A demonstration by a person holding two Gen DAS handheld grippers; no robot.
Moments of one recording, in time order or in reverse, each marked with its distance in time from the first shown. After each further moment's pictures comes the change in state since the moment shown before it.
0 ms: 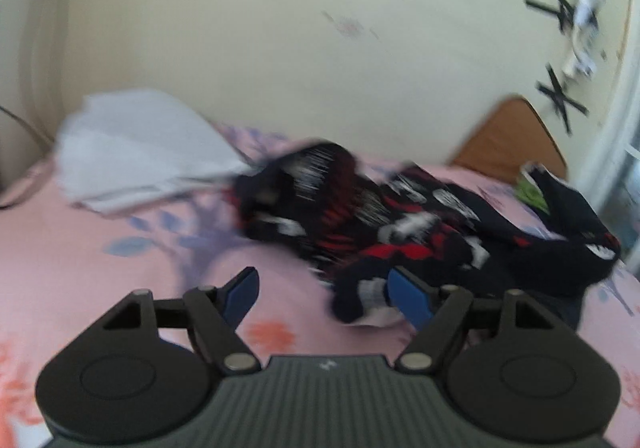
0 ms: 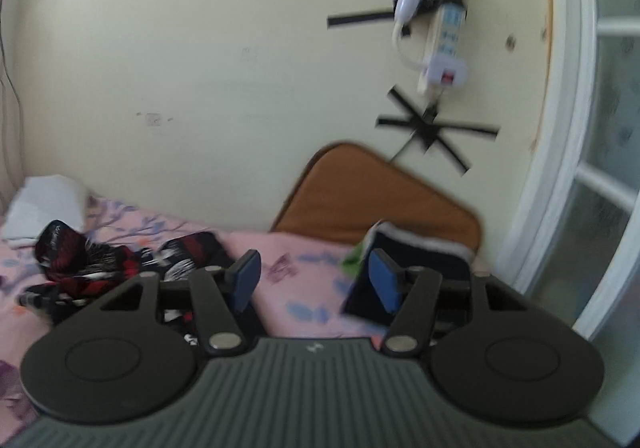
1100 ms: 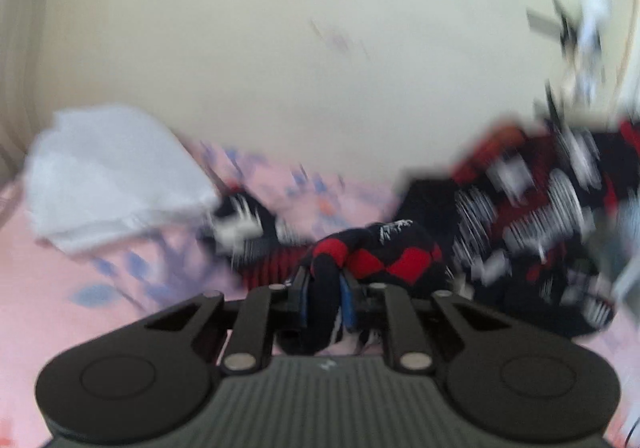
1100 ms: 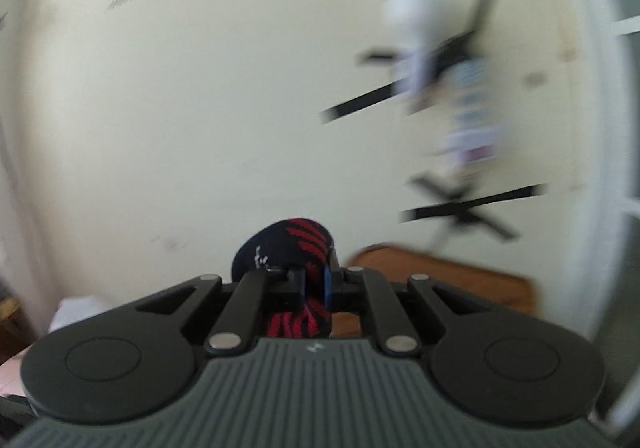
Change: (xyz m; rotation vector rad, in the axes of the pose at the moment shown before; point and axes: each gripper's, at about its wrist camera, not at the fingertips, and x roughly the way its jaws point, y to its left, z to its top) left arm -0.002 0.008 0.056 -0.060 -0.065 -0.009; right arm -0.048 -0.082 0.099 0.195 -0.236 0.051
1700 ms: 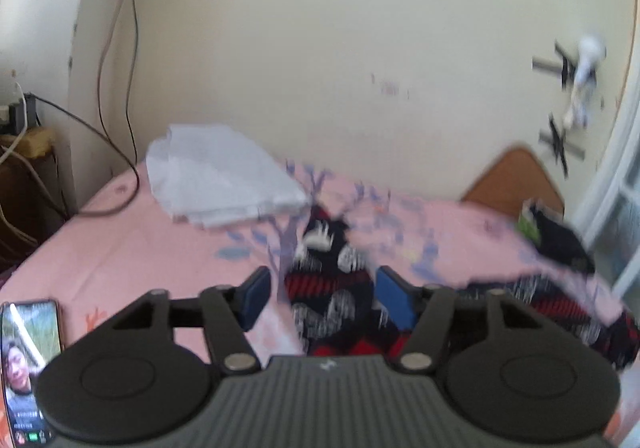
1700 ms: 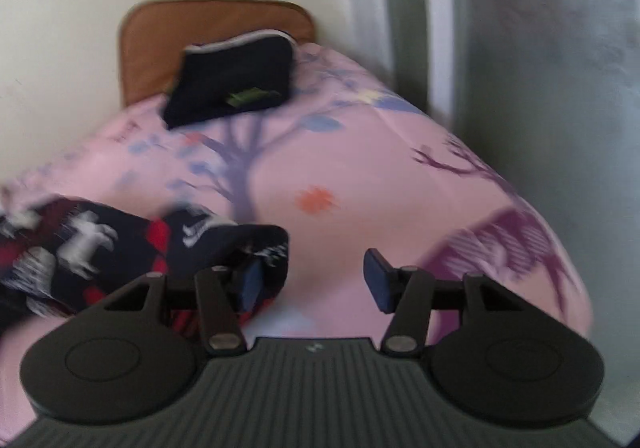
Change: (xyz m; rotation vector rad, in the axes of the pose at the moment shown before) left arm -0.135 0.031 -0.035 -0.004 -0.067 0.090; right arm -0.118 -0.117 -0.208 0.167 0.500 -0.389
